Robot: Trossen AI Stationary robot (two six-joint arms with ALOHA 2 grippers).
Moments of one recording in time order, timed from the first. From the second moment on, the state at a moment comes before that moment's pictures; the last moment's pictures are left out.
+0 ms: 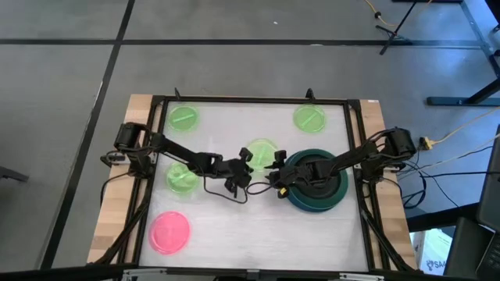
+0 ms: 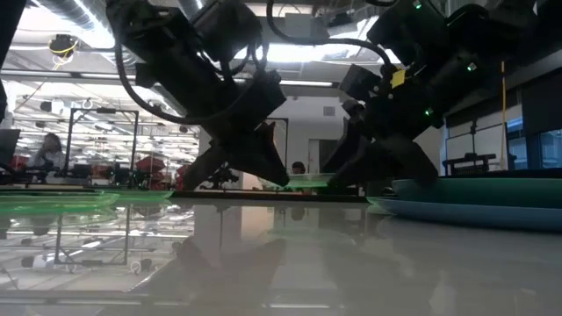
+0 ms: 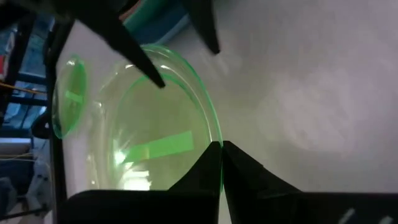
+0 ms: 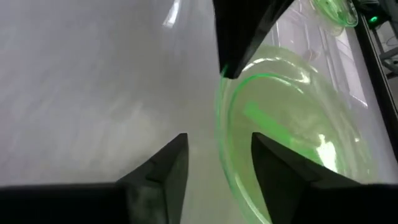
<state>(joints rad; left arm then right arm) -0.08 1.82 0.89 0.18 -0.34 0.74 0.18 1.69 0.71 0.27 0.37 -0.34</state>
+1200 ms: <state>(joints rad) -0.36 1.68 0.88 -0.16 -0.51 0.37 0.43 1.53 0.99 -0.37 0.59 -0.06</state>
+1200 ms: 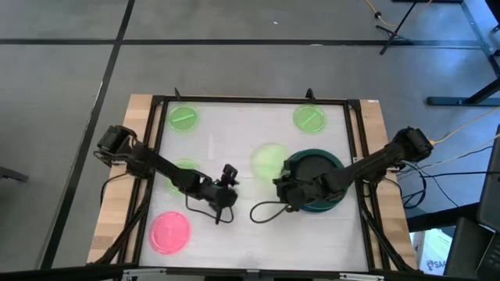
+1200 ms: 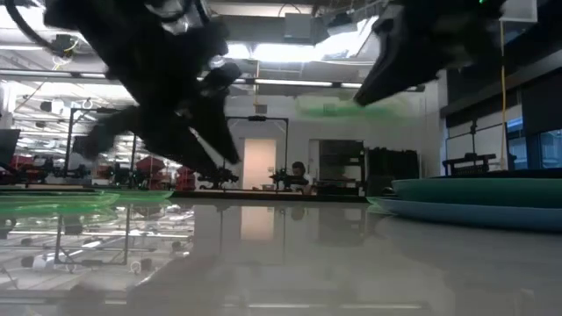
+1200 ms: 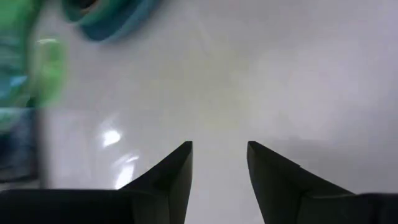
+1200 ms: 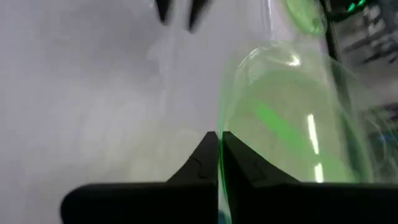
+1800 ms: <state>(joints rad) -0.36 1.31 0.69 -0.25 -0.28 0.10 0.70 1.44 1.05 -1.01 0.56 0.91</state>
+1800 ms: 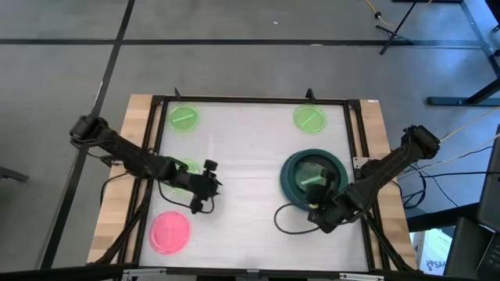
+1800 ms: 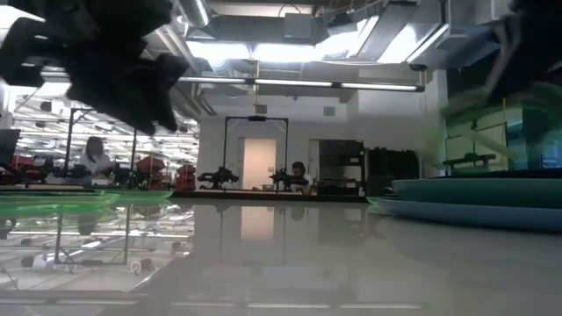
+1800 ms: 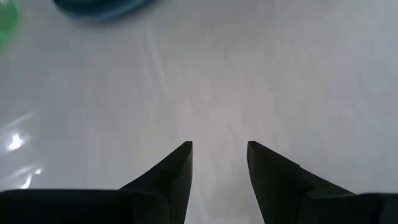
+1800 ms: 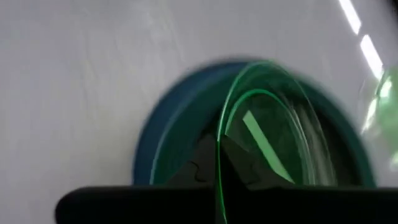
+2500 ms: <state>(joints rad) -0.32 1.28 0.72 -0.39 -0.38 -0.07 0.59 1.44 0.92 -0.95 0.52 0.98</state>
